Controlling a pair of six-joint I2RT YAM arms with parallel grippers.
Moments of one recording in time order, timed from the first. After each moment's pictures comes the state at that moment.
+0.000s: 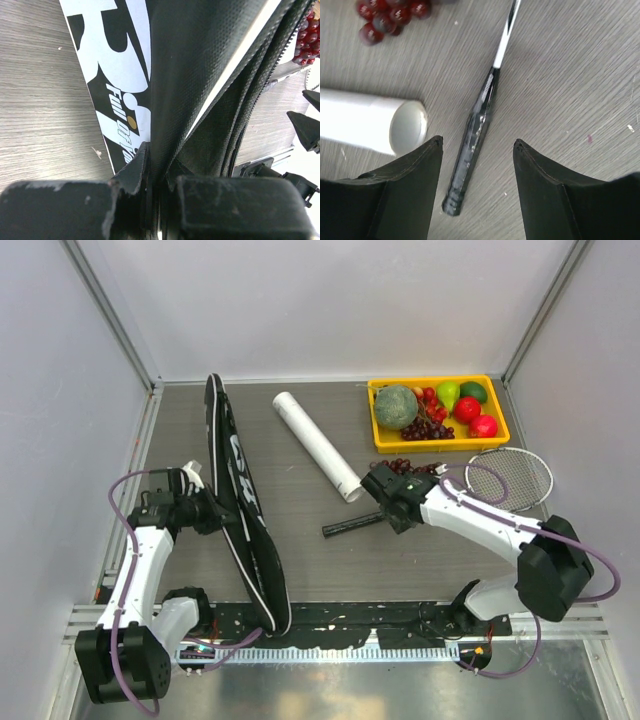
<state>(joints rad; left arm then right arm) 0.09 0.94 0.68 -0.71 0.49 -0.46 0.79 1.38 0.96 -0.88 0.55 1.77</state>
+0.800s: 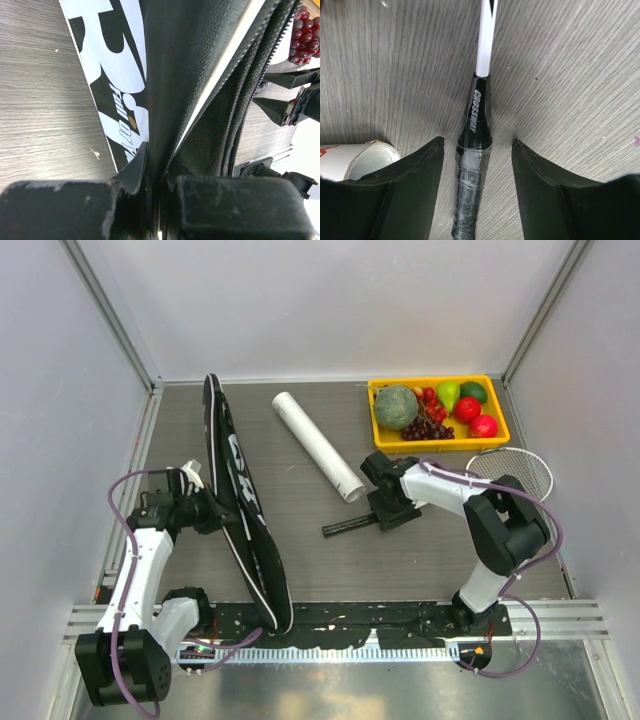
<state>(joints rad) 0.09 0.93 0.68 -0.71 0.50 -0.46 0.60 1.69 1.01 -0.78 0.23 1.78</state>
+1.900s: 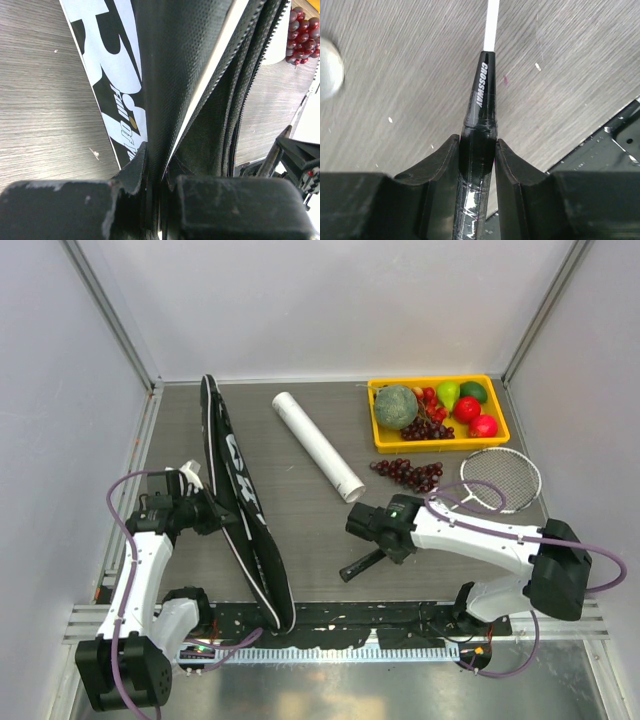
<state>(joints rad) 0.09 0.90 0.67 -0.71 0.50 -0.46 1.01 1.35 0.96 -1.21 0.47 2.00</state>
